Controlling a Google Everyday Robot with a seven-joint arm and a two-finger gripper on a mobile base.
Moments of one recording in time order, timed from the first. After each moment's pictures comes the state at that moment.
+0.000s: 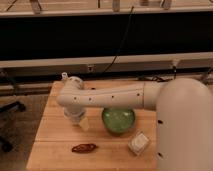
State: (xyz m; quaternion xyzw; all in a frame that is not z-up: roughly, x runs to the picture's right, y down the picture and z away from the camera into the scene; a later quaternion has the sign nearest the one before) arm -0.144 0.173 0.766 -0.29 -0.15 -0.35 0.88
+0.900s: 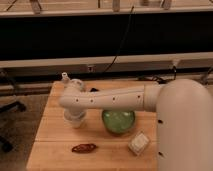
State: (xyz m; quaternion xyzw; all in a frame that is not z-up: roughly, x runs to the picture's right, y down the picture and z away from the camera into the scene) arm -0.142 0.177 0.773 -0.28 -0.17 -0.31 0.89
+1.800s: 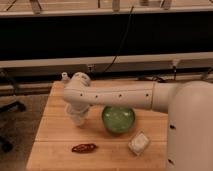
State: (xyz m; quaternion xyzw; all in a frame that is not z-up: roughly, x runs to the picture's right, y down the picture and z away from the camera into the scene) arm -0.125 0.144 0.750 -0.26 -0.16 -0.34 0.89
